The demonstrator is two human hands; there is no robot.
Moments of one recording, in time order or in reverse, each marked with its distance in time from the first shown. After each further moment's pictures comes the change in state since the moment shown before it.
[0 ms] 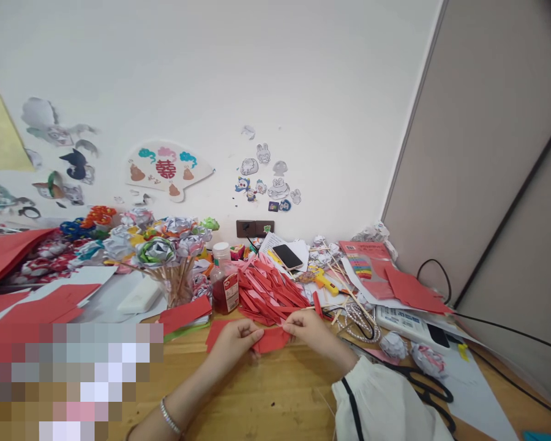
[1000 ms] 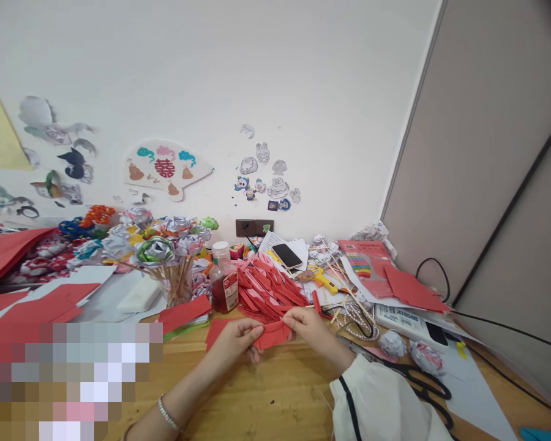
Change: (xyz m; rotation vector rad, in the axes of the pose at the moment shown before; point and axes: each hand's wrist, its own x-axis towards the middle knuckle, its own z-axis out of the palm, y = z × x) left_hand -0.004 0.008 -0.001 -0.089 -0.128 -0.019; right_hand -0.004 -0.014 -0.003 -0.002 0.034 -0.083
